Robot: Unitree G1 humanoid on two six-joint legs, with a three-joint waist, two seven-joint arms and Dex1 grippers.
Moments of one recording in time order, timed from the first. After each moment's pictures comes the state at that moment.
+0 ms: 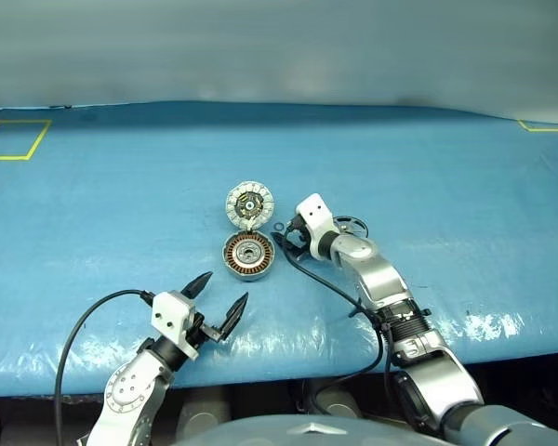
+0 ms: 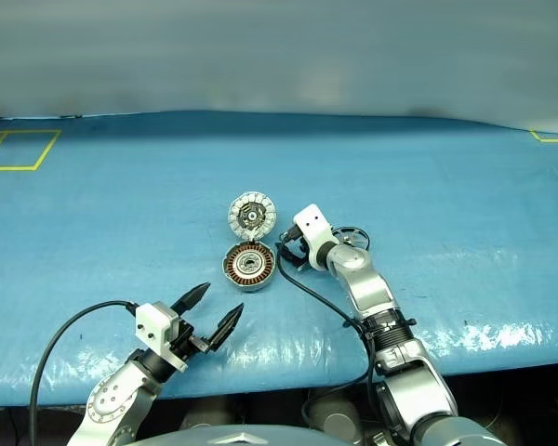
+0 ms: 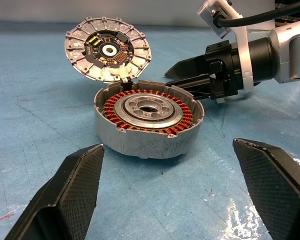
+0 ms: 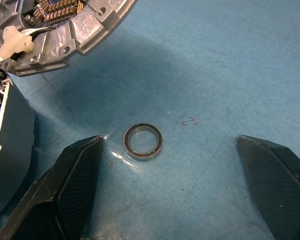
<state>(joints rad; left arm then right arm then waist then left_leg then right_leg) 0.45 0.27 -0.11 -0.37 -0.26 -0.03 -0.50 -0.48 -0.16 0.21 0.31 0.00 0.38 0.48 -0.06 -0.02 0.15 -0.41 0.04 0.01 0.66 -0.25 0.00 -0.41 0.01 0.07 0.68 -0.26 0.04</state>
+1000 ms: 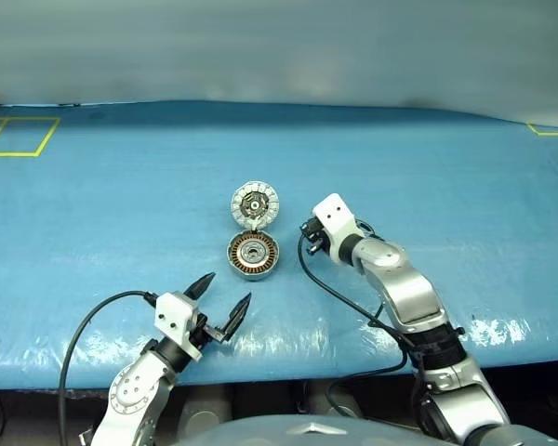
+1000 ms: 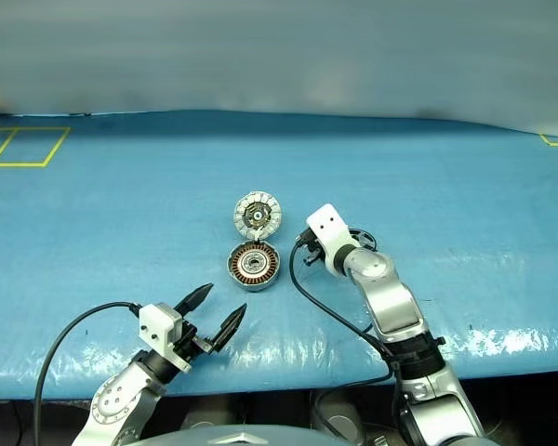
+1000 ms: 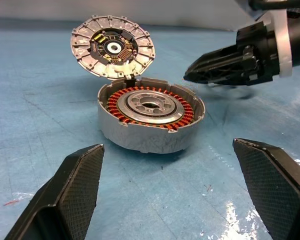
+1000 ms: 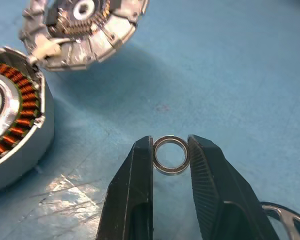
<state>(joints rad) 0.45 0.26 -0.13 -0.37 -0.25 -0.03 -0.49 -0.33 -0.30 0.21 -0.26 0.00 0.75 0.47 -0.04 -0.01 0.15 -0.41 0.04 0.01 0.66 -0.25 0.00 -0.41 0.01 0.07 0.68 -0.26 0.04</state>
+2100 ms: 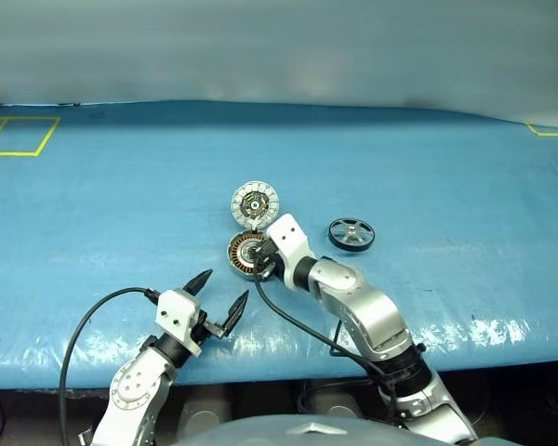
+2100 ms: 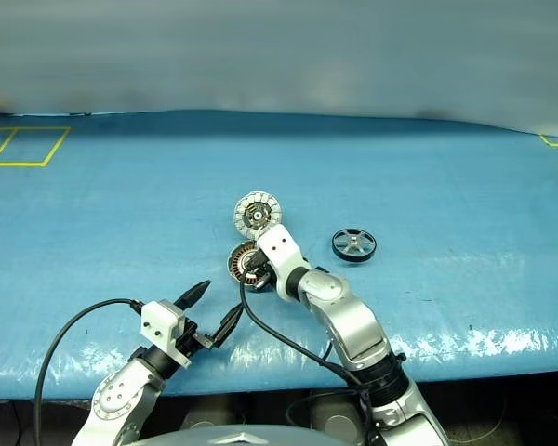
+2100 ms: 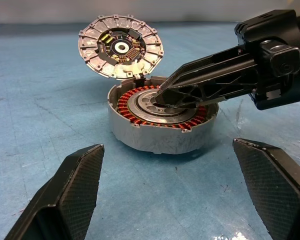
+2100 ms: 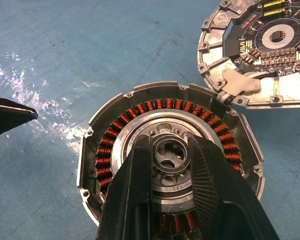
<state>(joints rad) 0.43 0.26 -0.13 -0.35 -0.20 -0.04 -0.46 -0.27 -0.10 0.39 -0.26 0.08 0.79 0.38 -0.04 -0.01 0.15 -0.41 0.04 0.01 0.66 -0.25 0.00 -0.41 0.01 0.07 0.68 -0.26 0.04</state>
